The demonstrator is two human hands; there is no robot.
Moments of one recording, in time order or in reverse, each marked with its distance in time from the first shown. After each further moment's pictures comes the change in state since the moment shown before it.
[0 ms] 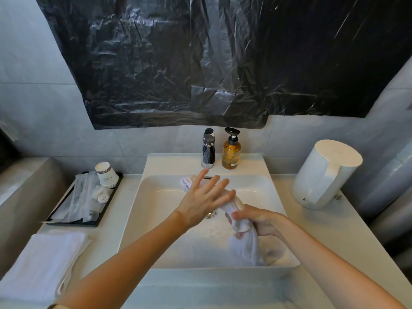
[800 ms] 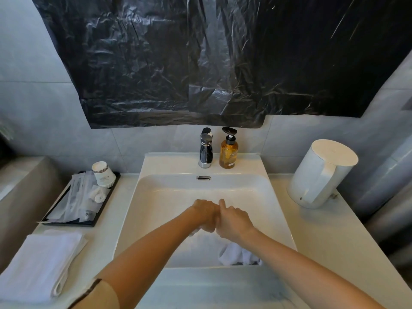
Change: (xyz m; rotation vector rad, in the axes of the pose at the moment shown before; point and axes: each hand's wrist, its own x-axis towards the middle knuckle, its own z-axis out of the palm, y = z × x) left_hand 0.029 0.030 0.027 -0.383 -0.895 -0.202; right_hand 0.044 0.026 0.037 -1.524 0.695 -0.121
